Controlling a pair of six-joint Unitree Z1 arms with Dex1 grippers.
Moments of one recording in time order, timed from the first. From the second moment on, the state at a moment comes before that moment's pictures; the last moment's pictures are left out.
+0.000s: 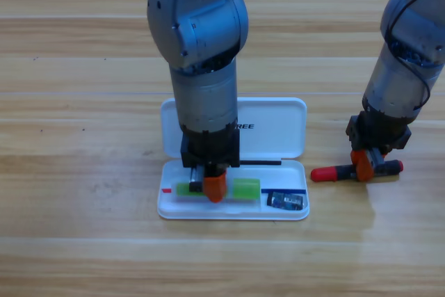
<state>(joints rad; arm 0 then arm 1) -0.90 2.24 -1.80 1.07 -0.01 0.65 0.64 2.14 -1.47 0.83 0.04 -1.07</state>
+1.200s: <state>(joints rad) -0.90 2.24 -1.78 1.07 0.00 0.65 0.65 1.95 -1.47 0.94 0.04 -0.97</state>
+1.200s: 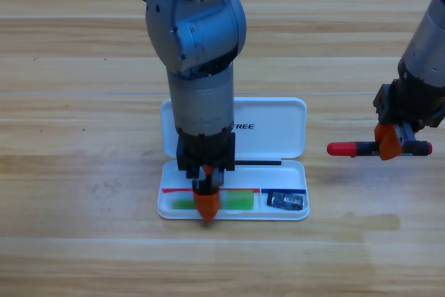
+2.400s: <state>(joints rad) -0.48 1.91 -1.73 1.24 -0.03 0.95 0.91 2.35 -2.06 1.11 0.04 -0.77</state>
